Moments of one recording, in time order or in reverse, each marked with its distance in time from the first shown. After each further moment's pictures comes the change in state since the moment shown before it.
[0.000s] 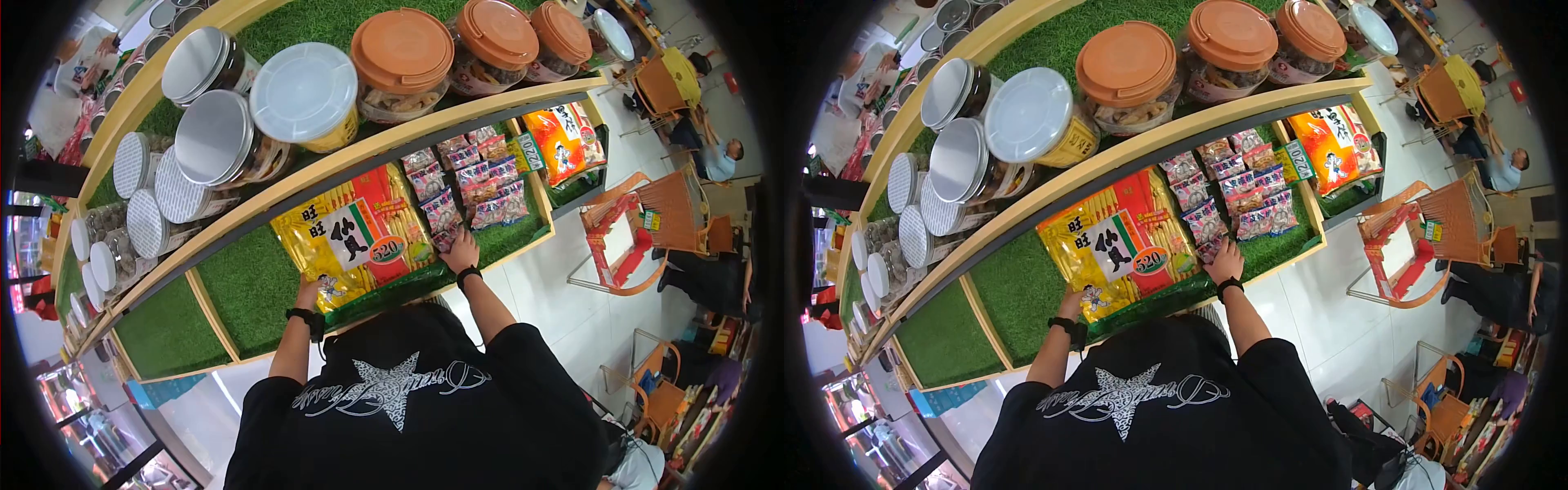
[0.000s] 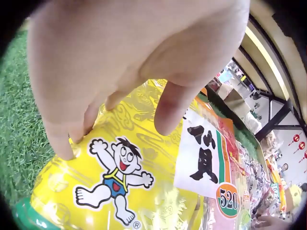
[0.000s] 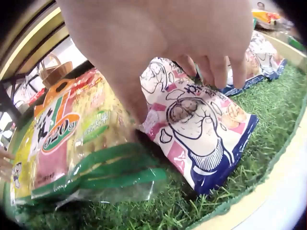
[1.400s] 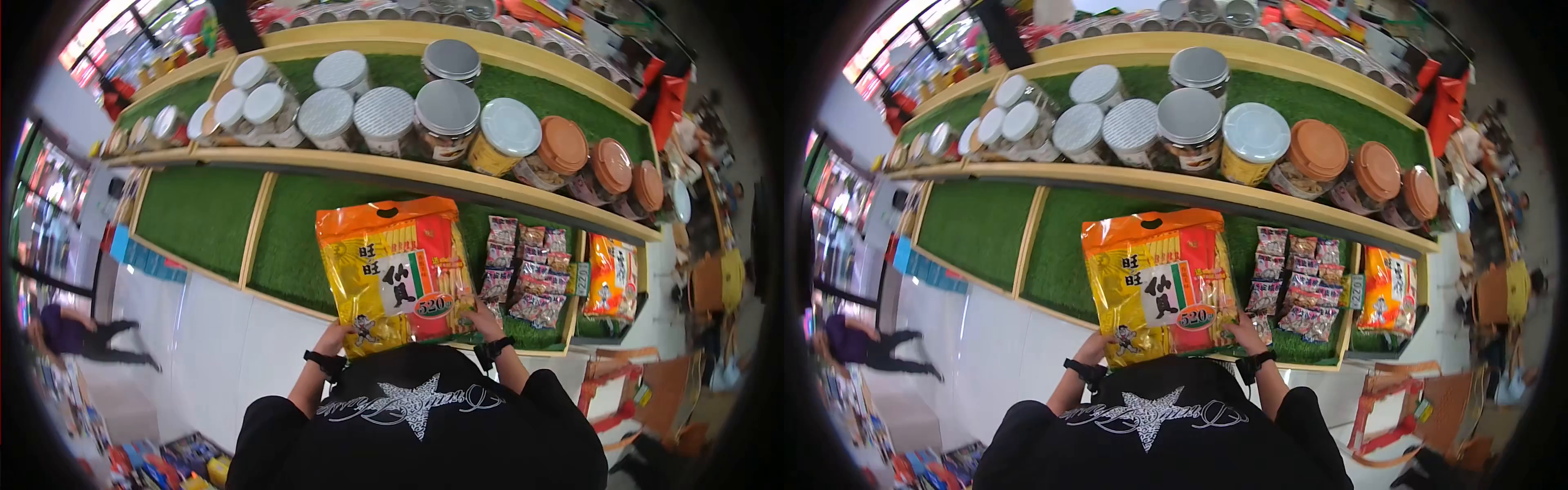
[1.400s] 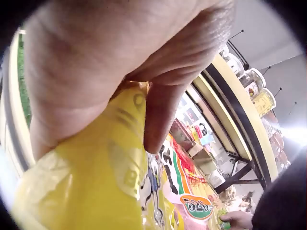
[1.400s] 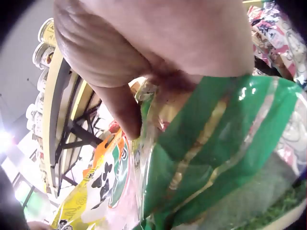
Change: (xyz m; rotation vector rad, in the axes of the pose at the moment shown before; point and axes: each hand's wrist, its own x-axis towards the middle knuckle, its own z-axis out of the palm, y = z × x) left_hand -0.160 -0.075 0.024 -0.641 -0.127 0.255; right_hand -0.003 -0.034 -0.052 0.883 -0.795 -0.384
